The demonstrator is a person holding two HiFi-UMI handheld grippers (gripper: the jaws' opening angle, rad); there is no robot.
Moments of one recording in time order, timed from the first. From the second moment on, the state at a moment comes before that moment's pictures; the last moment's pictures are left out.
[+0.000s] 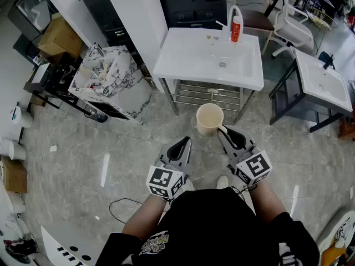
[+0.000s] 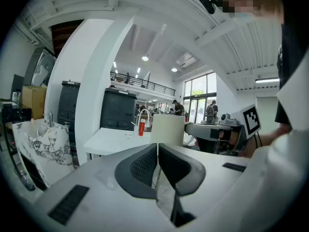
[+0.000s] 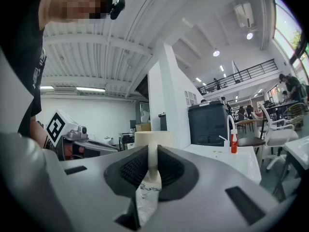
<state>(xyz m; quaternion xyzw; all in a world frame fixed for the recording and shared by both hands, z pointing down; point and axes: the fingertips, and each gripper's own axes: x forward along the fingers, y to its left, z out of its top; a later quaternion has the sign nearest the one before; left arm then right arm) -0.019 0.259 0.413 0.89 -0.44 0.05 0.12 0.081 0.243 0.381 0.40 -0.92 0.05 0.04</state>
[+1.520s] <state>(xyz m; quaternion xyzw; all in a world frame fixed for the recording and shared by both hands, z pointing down) -0.116 0.236 0.425 0.90 -0.42 0.04 0.12 -0.010 0.201 0.383 0.43 -0.90 0.02 0.04</state>
